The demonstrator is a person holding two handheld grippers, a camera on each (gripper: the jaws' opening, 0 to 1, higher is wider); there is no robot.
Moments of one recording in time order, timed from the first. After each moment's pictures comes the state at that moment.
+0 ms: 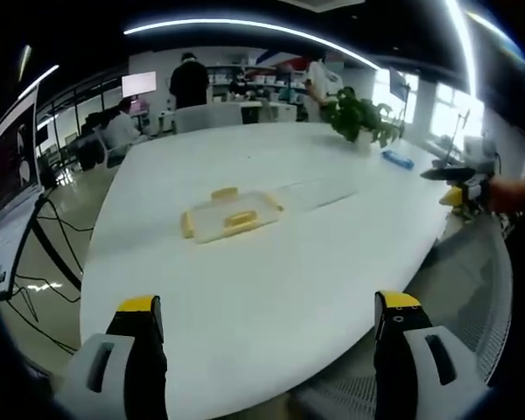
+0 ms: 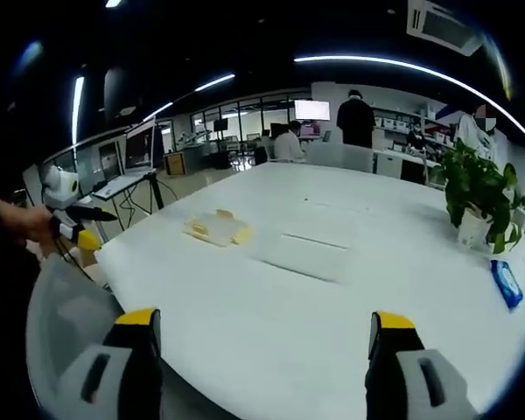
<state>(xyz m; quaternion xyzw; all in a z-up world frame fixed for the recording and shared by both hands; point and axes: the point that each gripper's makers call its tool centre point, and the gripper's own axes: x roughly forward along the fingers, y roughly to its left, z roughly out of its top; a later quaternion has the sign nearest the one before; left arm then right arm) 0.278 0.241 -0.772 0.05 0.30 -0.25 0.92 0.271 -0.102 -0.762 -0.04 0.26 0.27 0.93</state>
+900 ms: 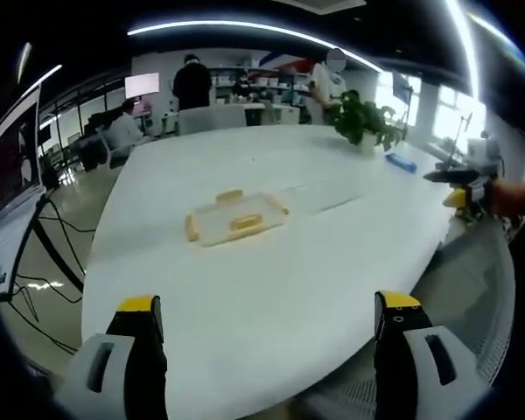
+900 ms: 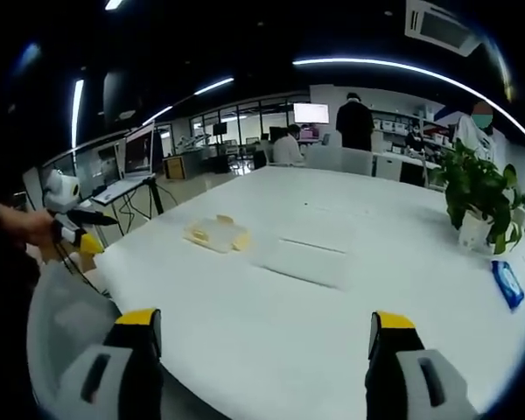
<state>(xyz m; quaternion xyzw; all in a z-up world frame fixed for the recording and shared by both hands) 0.290 0.246 -0.772 0.04 0.30 -0.25 0.92 0.276 -0.093 -0.757 -0.03 0.25 0.27 0.93</state>
